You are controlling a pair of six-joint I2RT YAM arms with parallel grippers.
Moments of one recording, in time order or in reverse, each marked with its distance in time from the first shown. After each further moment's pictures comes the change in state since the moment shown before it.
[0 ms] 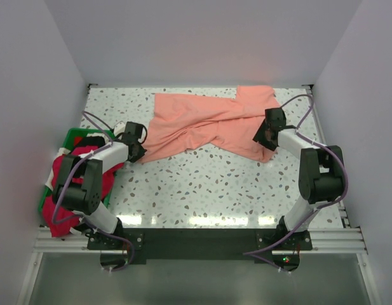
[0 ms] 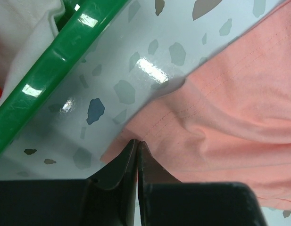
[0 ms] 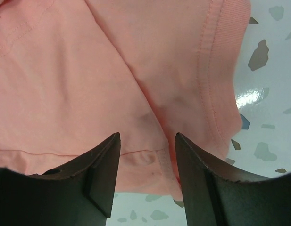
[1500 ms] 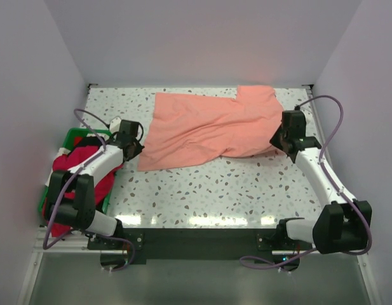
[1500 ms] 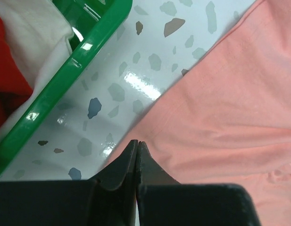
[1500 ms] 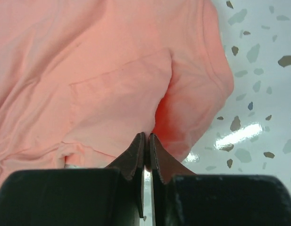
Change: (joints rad) left arm 0.000 -0.146 -0.004 -0.029 0.005 0.033; right arm -0.010 -0.461 -0.077 -0.183 0.062 -0.027
